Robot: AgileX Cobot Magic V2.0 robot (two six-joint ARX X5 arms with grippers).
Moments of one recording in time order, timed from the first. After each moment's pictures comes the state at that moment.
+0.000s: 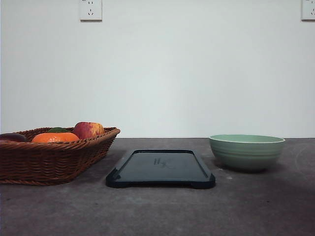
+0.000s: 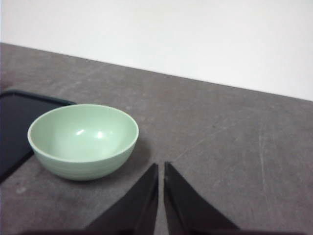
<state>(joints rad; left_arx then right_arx) -0.06 0.01 0.03 -0.18 -0.02 -0.20 0.04 0.01 0.02 -0.06 -0.10 -0.11</state>
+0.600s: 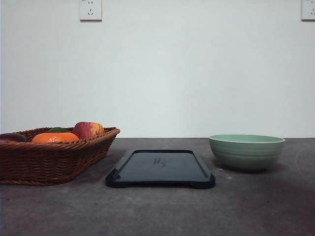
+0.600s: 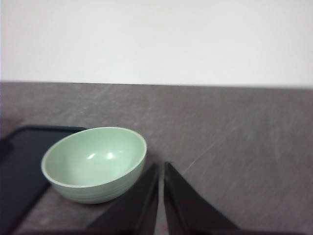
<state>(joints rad) -0.06 0.01 0.03 -0.18 -0.02 -0.59 0.04 0.01 0.02 -0.04 -0.10 0.13</state>
